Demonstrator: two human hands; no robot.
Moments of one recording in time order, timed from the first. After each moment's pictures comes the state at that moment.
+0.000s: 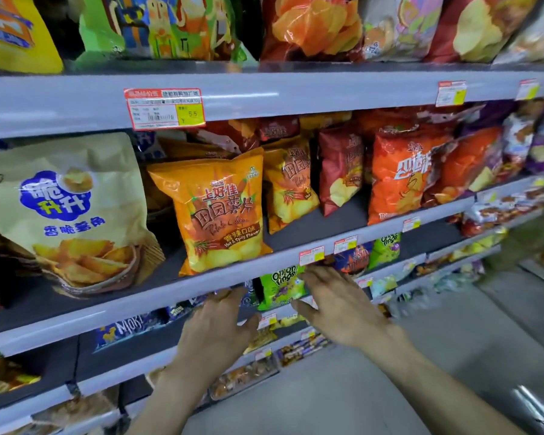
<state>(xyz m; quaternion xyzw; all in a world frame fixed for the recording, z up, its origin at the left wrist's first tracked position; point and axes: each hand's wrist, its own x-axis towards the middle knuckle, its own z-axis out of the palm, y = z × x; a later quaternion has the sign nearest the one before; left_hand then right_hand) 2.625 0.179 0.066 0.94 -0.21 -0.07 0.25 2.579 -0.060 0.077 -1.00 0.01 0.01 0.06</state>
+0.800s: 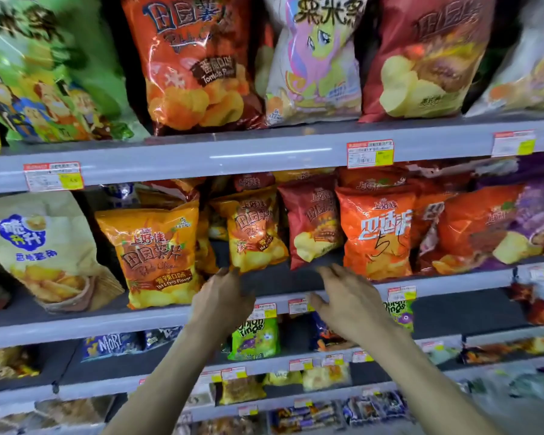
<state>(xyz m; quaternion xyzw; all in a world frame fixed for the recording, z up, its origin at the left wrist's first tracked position) 2.673 -0.028 0.119 0.98 -0.05 0.03 0.19 2.635 -0.270 0.127 -0.99 -0.05 -0.06 0.09</state>
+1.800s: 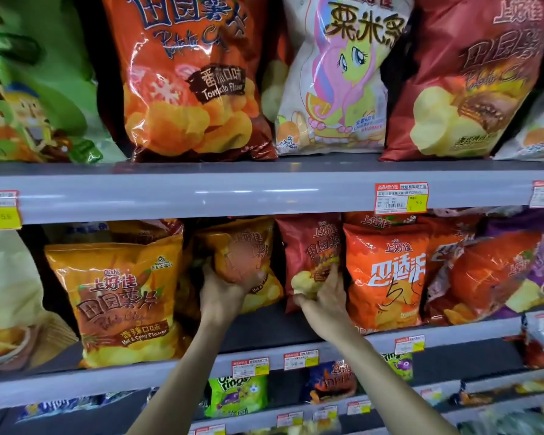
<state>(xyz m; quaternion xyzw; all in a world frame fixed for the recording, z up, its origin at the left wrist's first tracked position) 2.798 -0.055 0.093 0.78 0.08 0.08 0.61 2.757 -0.255 0.091 -0.88 0.14 -0.06 0.45</state>
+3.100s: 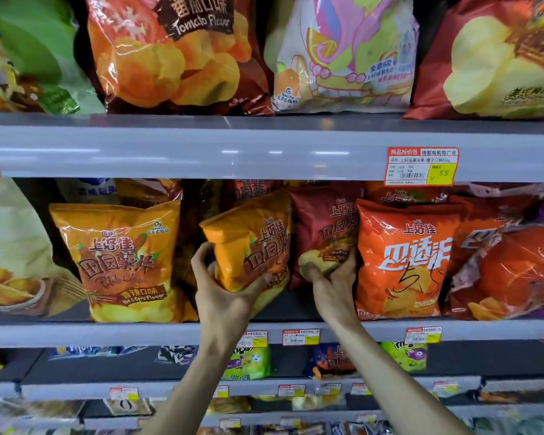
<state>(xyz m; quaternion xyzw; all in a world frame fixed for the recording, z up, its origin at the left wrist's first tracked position) 2.722 -0.080 0.086 0.71 0.06 0.23 0.67 2.767 -0.266 0.061 -0.78 0.13 -0.13 0.60</state>
